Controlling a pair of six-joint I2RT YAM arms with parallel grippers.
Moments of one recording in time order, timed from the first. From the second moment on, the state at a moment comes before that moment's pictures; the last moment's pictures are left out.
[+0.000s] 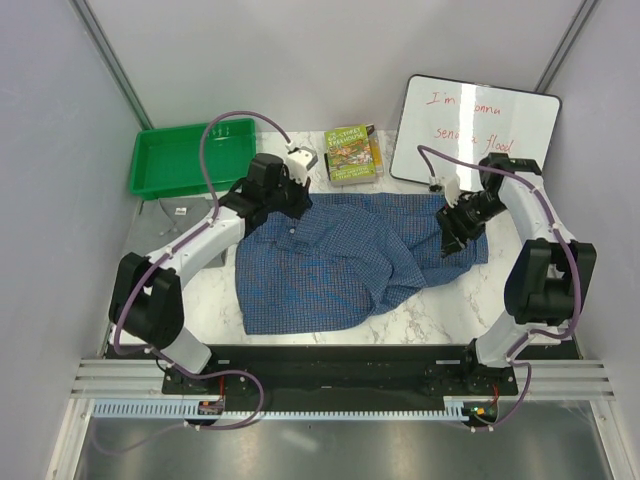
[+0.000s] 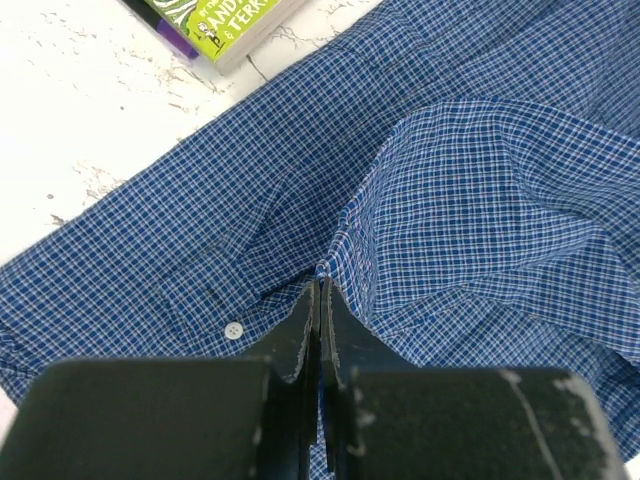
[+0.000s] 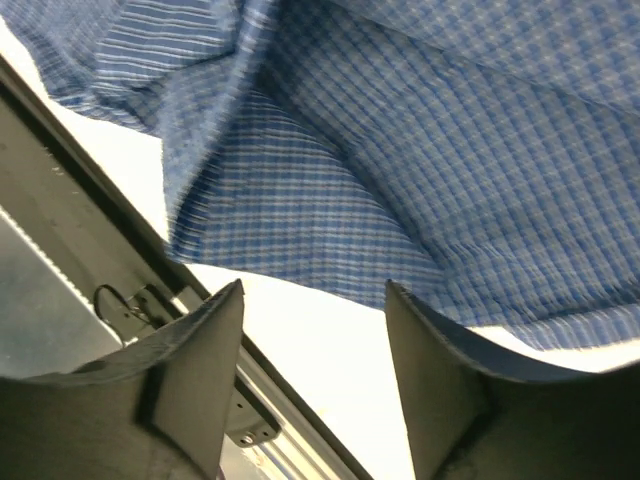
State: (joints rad) left arm -0.49 1.57 1.20 -0.19 0.22 0.05; right arm -0.10 1.71 1.45 -1.32 -0.52 -0.85
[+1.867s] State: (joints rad) left arm -1.32 1.53 1.49 -0.67 1.03 0.57; right arm -0.15 1.04 1.02 -1.36 -0.40 -1.11
